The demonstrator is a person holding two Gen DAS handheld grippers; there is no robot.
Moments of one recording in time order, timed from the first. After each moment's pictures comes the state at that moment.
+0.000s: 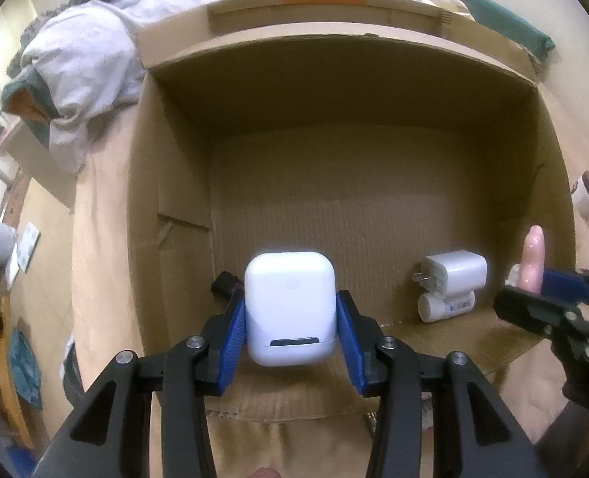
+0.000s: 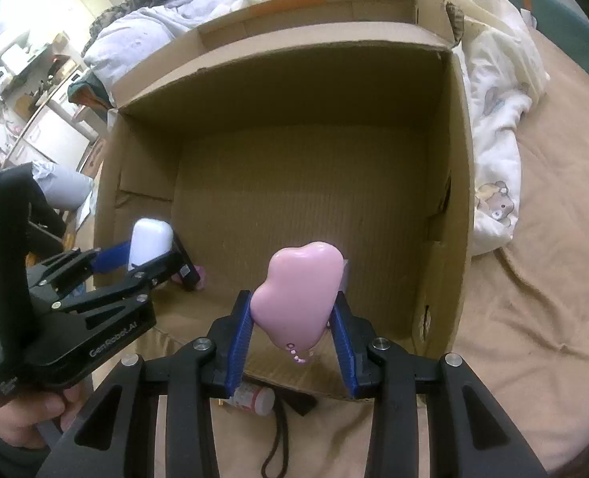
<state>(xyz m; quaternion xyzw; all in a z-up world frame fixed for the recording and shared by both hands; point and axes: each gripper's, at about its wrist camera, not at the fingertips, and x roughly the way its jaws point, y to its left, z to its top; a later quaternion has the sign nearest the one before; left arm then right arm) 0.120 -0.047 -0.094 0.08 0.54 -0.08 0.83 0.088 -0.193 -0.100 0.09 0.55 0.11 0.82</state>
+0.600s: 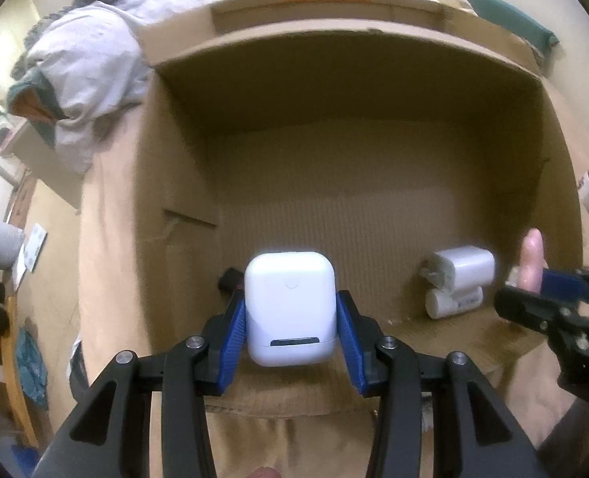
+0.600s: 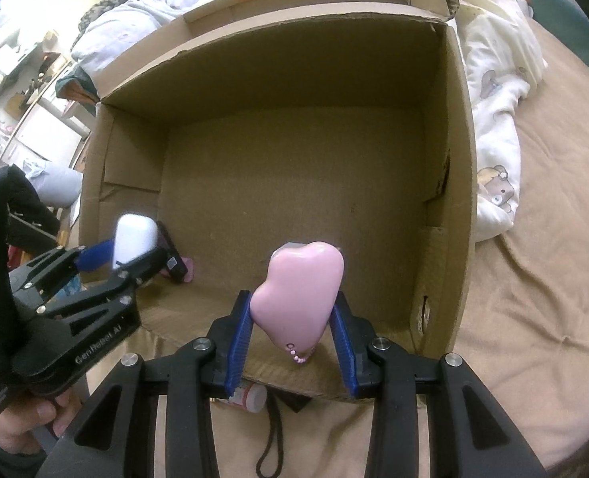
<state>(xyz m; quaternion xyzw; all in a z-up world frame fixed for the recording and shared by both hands) 0.117 -0.046 -0.093 0.08 0.54 -0.06 0.83 0.093 -0.195 -0.111 0.09 0.57 0.10 0.81</state>
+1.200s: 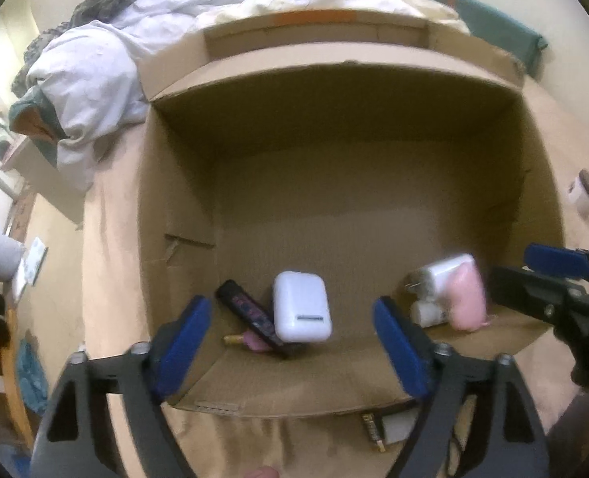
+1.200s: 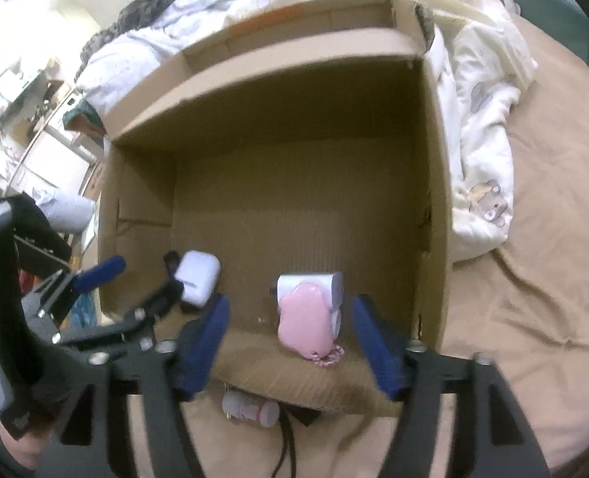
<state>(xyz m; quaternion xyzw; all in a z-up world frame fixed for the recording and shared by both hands) 0.110 -0.054 -0.076 0.08 0.52 -0.09 0.85 0.094 -0.210 -0.091 0.13 0.53 0.10 0.83</state>
